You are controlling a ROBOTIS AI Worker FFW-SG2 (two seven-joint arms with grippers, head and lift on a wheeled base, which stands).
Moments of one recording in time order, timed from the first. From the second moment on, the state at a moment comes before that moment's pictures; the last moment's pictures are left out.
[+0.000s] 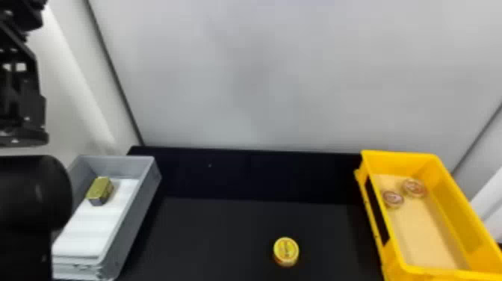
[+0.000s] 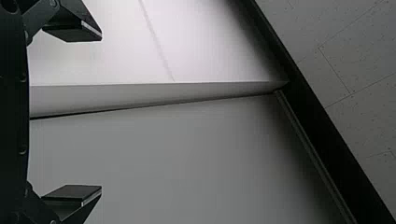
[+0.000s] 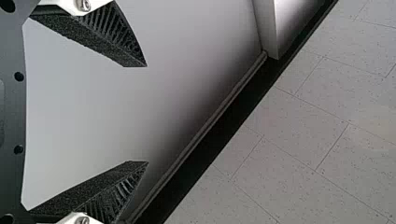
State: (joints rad) left arm -0.20 0.11 0.13 -2.31 -0.25 0.21 0.16; right arm -0.57 -0.44 0.20 -2.33 0.40 0.30 -0.17
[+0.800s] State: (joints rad) left arm -0.20 0.11 0.13 -2.30 -0.25 0.20 0.17; right arm -0.51 -0.27 0.07 -2.28 0.10 0.98 -0.13
